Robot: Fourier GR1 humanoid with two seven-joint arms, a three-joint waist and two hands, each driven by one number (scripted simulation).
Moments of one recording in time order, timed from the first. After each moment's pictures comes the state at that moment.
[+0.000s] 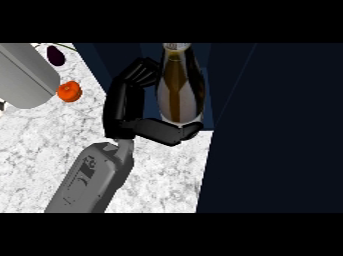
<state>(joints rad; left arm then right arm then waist) -0.53 0.00 -0.30 -1.50 0.22 0.44 -0.03 -0.57 -0.27 -0.03 -2.46 -0.11 -0.16 1.00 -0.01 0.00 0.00</state>
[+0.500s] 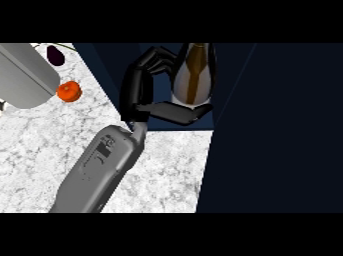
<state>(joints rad) -0.67 0.00 -0.30 -1.29 0.20 0.51 -0.11 -0.60 -0.27 -0.04 -2.46 -0.12 -0.16 1.01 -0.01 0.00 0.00</state>
